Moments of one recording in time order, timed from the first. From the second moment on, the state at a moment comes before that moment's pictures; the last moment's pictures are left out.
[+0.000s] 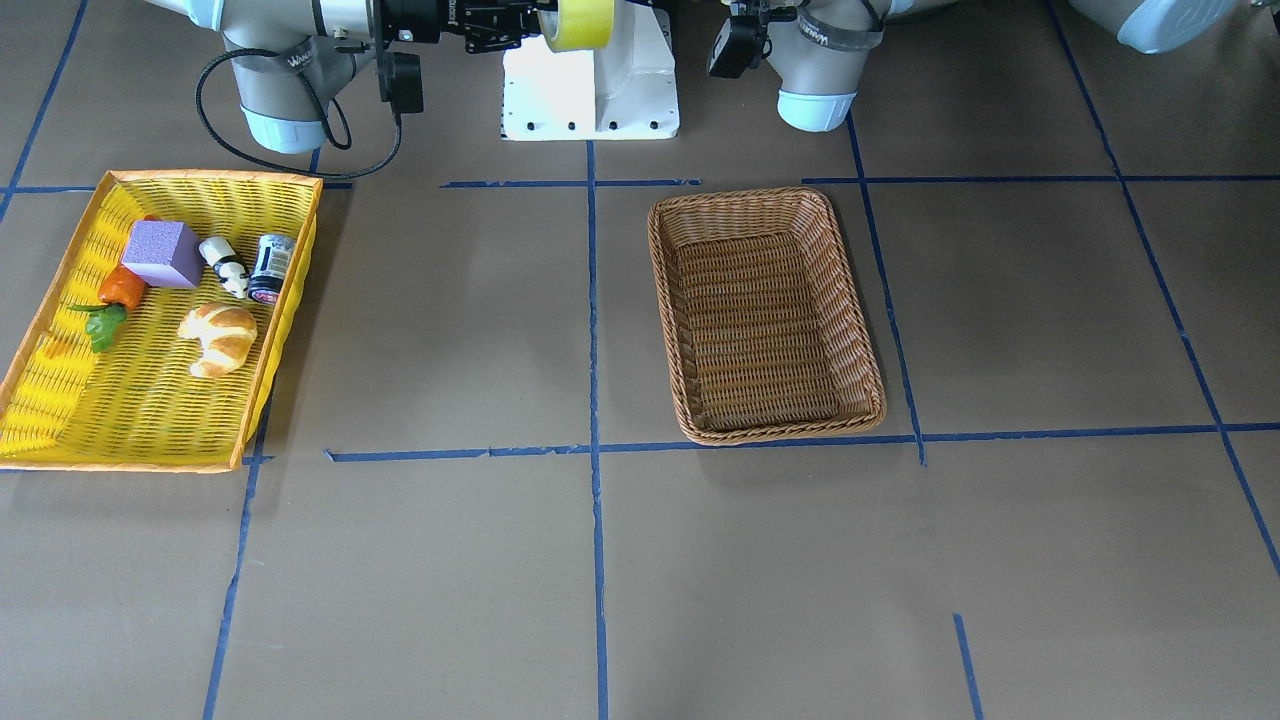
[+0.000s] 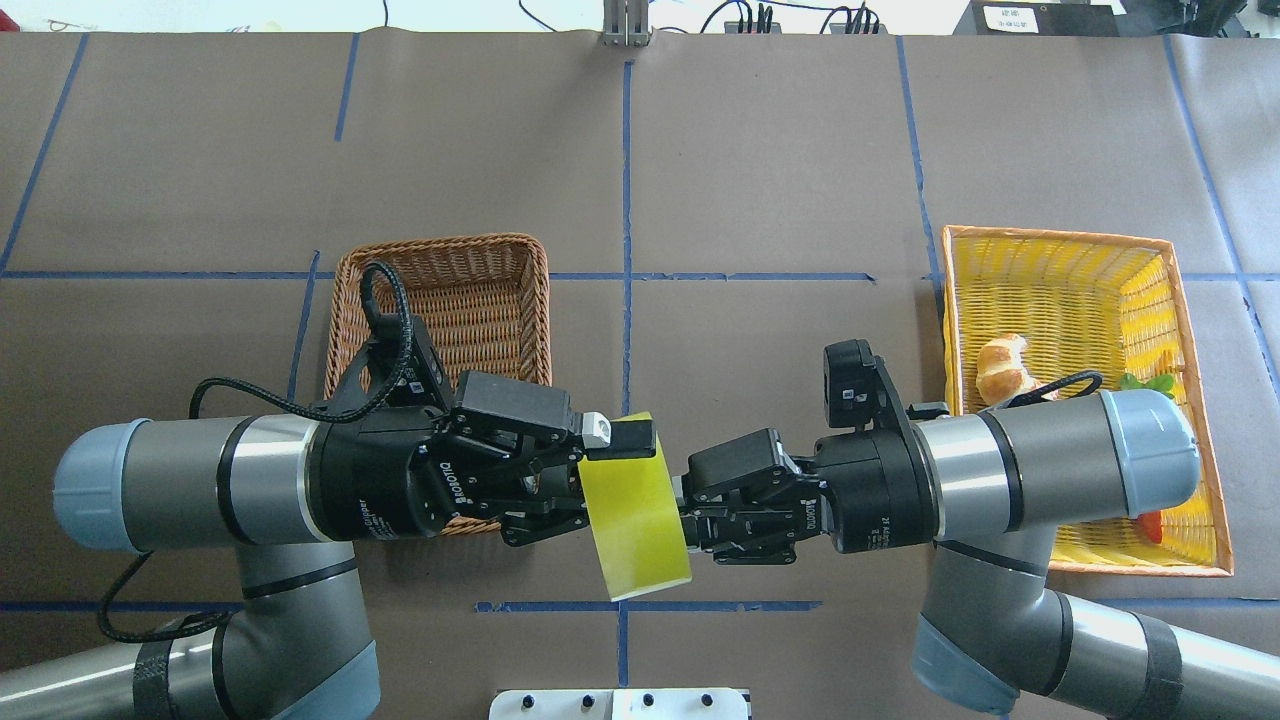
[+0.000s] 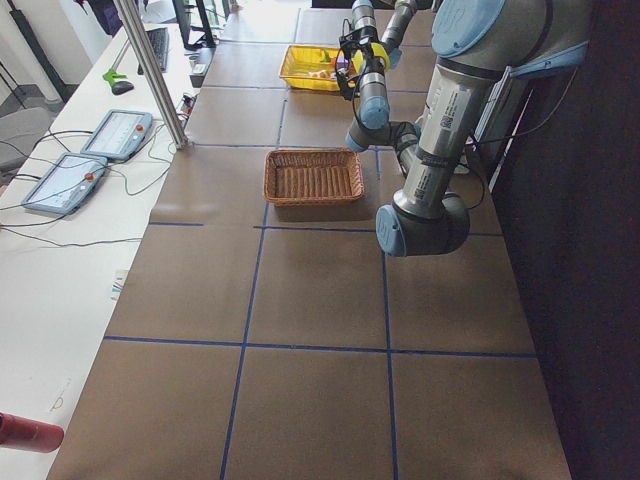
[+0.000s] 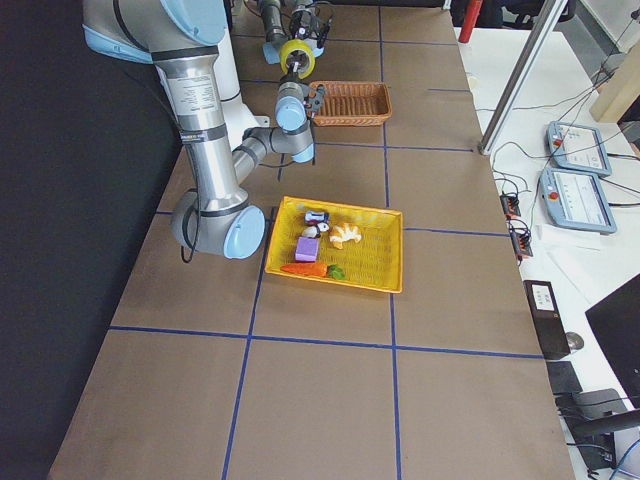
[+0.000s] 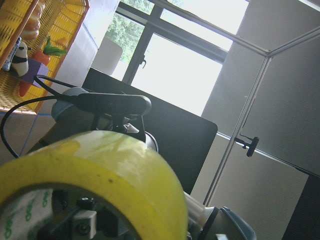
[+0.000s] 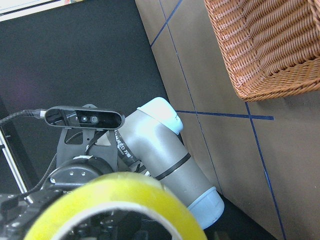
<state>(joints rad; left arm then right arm) -0.37 -2.05 -1.79 -3.35 -1.76 -2.24 0.41 -1.24 1.83 0.06 2.00 2.14</state>
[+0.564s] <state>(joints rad) -0.37 -2.03 -1.82 -3.34 -1.76 -2.25 0.42 -1.24 1.83 0.06 2.00 2.13</state>
